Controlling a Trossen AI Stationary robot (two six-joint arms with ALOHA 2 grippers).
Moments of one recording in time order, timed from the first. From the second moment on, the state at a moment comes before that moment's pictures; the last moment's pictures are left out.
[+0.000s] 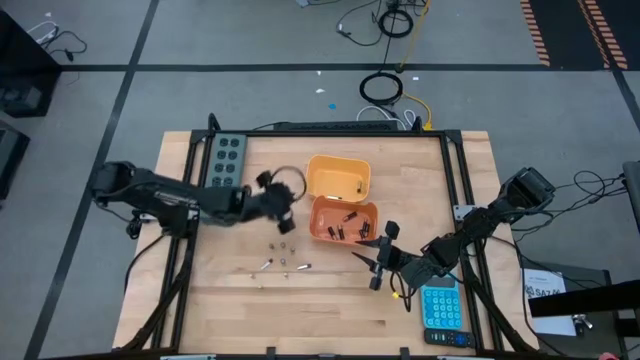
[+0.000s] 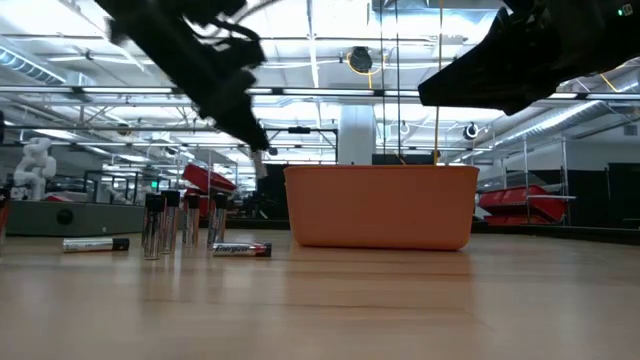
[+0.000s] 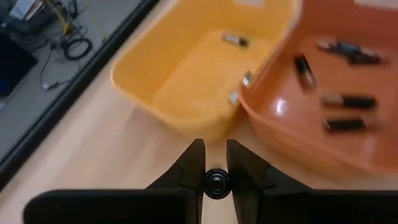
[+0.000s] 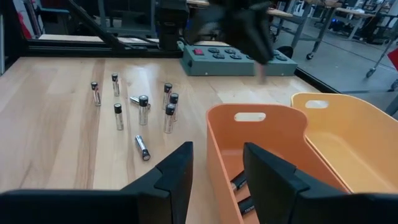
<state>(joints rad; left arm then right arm) -0.01 1.39 0.77 -0.12 -0.46 -0.14 0.60 1.54 0.58 0.56 0.91 0.26</state>
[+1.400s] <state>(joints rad) -0.25 1.38 1.01 -0.59 -0.22 -0.33 0.58 1.54 0.58 0.50 0.91 0.29</state>
